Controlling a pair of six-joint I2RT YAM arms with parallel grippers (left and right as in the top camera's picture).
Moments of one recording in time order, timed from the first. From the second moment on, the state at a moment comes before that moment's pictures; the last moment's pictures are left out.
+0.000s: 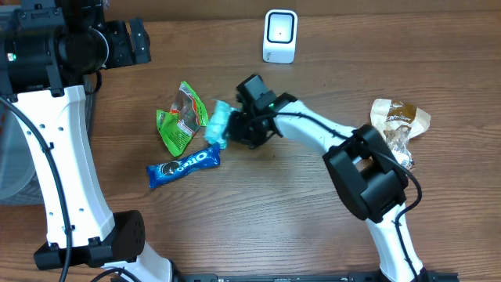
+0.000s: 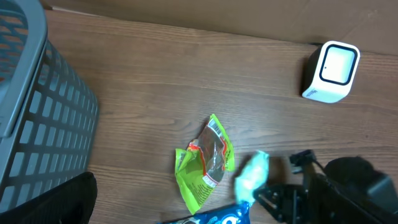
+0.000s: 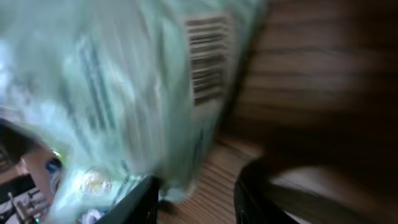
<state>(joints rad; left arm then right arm) 0.10 1.80 2.41 -1.47 0.05 -0.08 0.63 2.28 1.65 -0.53 -0.48 0.73</state>
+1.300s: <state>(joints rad) 0.10 1.80 2.41 -1.47 0.05 -0.08 0.62 2.32 1.81 -0.60 -0.49 0.82</state>
